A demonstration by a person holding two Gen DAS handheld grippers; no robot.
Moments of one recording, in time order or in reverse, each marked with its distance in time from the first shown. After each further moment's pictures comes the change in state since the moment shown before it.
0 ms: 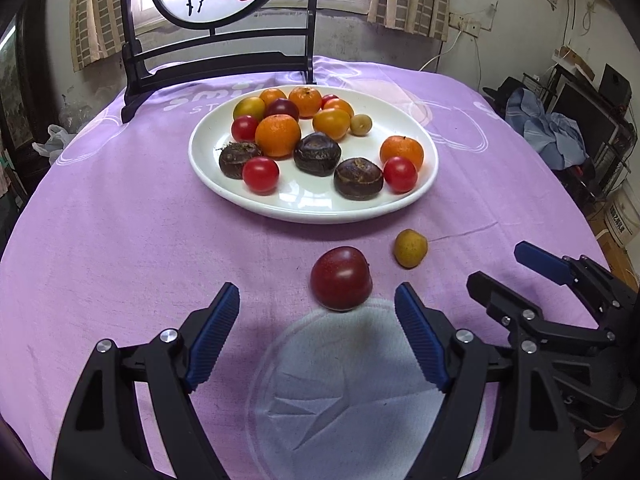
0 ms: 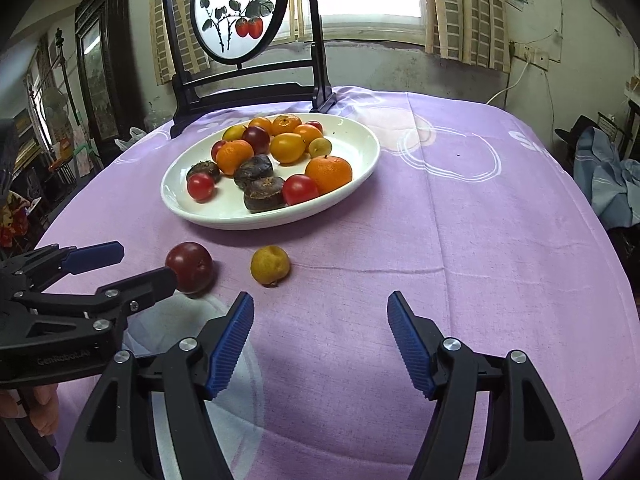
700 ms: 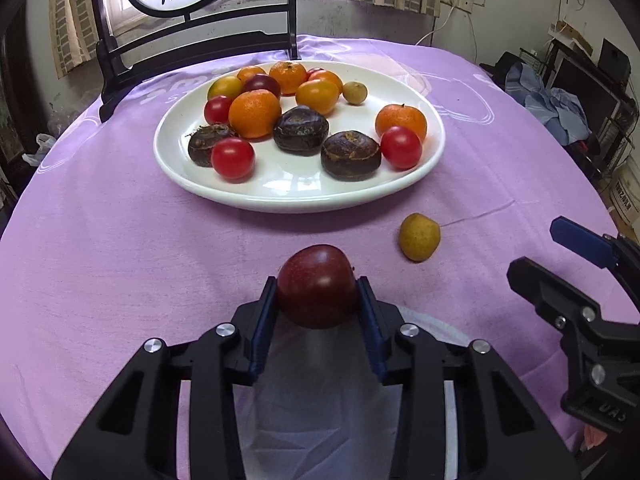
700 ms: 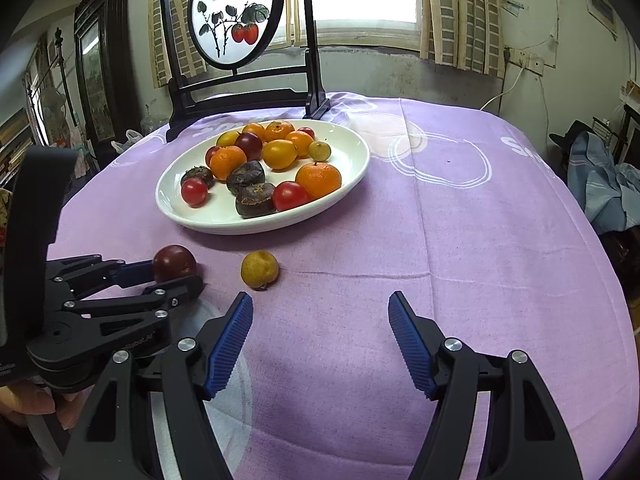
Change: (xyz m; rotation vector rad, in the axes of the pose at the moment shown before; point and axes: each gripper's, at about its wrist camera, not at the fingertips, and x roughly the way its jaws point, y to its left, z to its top) left arm 0.034 -0.008 -0.001 0.062 0.049 0.009; right arm -0.004 -0.005 0.000 -0.006 -0.014 -0.023
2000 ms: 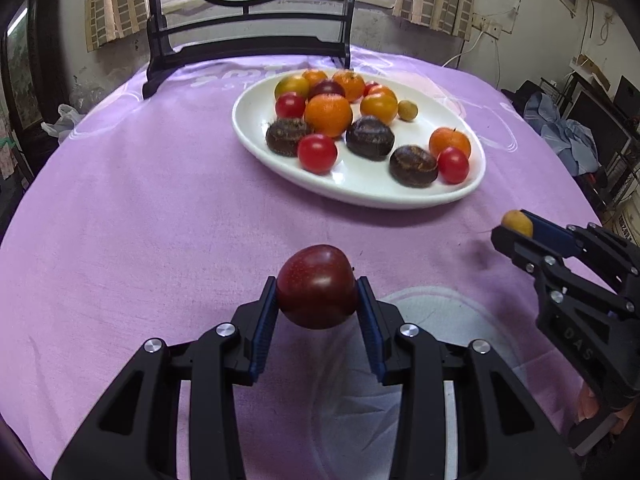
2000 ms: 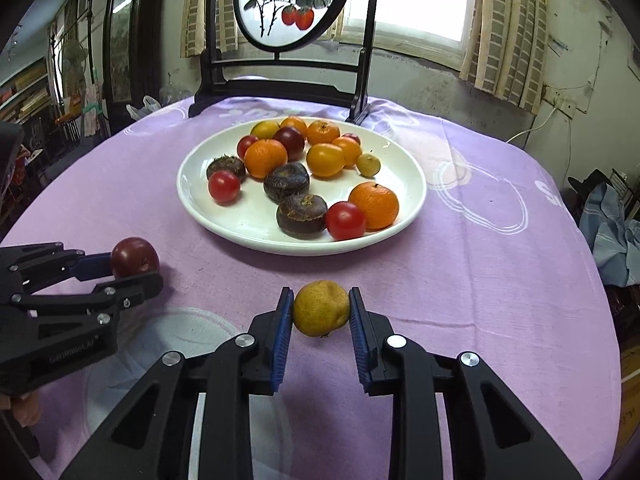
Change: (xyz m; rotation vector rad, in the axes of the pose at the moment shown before) left arm -0.026 0.050 -0.011 -0.111 -0.032 0.011; right arm 0.018 0.046 0.022 -0.163 0.010 -0.014
